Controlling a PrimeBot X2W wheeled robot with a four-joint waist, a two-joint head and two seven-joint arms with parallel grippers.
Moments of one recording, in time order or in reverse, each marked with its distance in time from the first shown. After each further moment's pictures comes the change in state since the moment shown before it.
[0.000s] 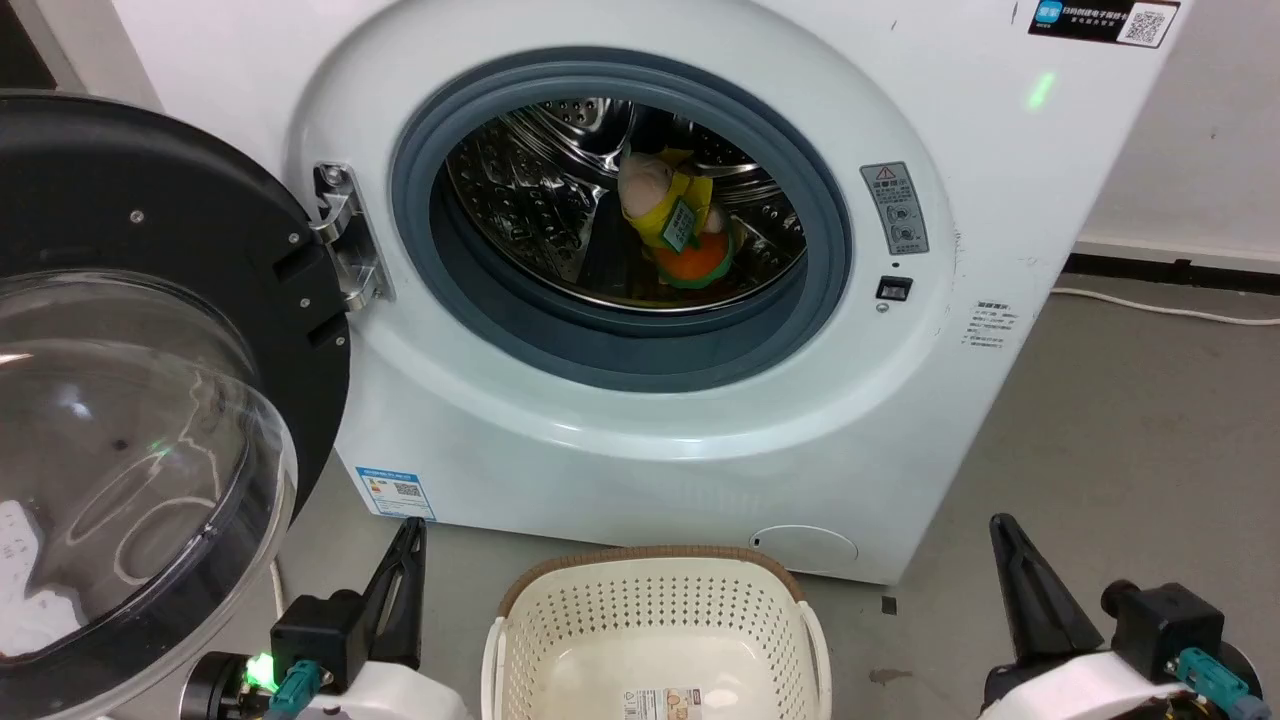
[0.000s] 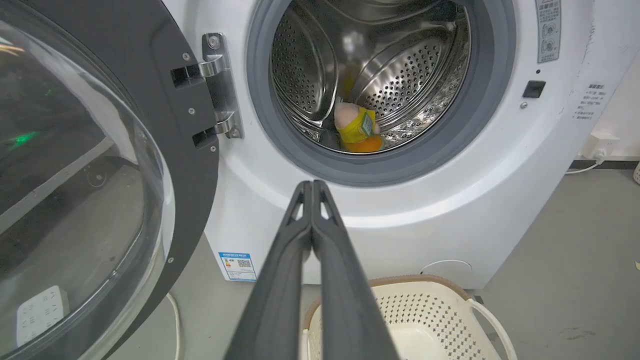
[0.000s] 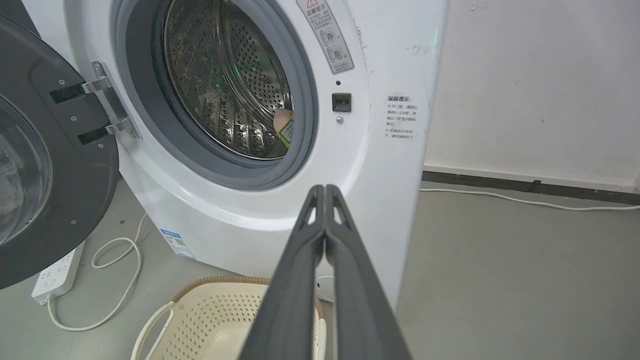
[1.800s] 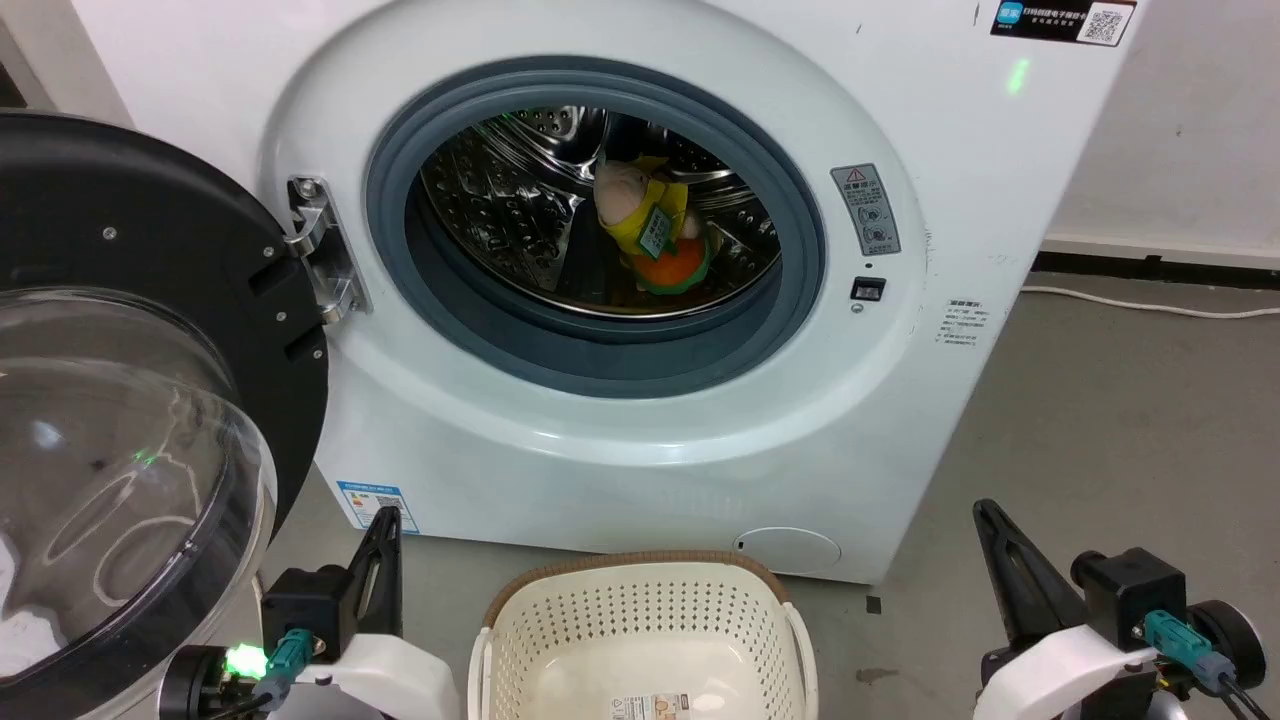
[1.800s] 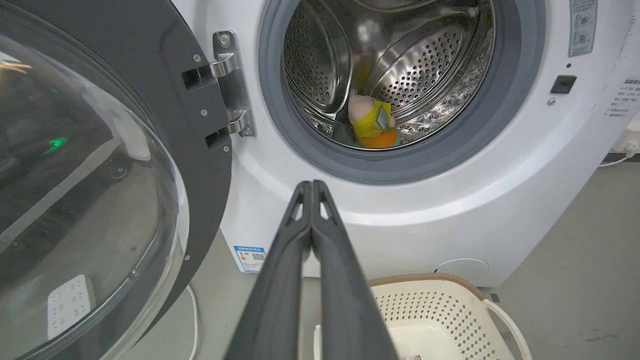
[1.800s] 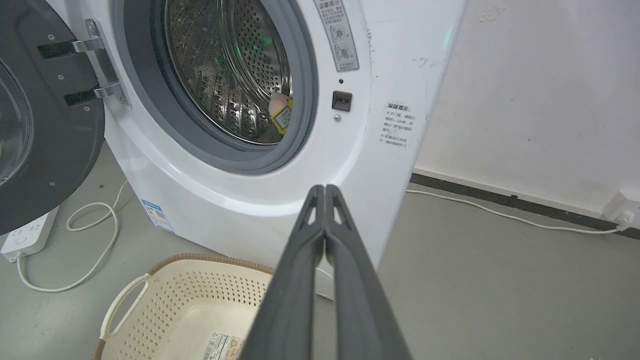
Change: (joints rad) left arm -0.014 -0.022 0.038 -0.043 0.044 0.042 0.114; right arm -0.032 0.000 -0.007 -0.040 -0.126 0.000 0.114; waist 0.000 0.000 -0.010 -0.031
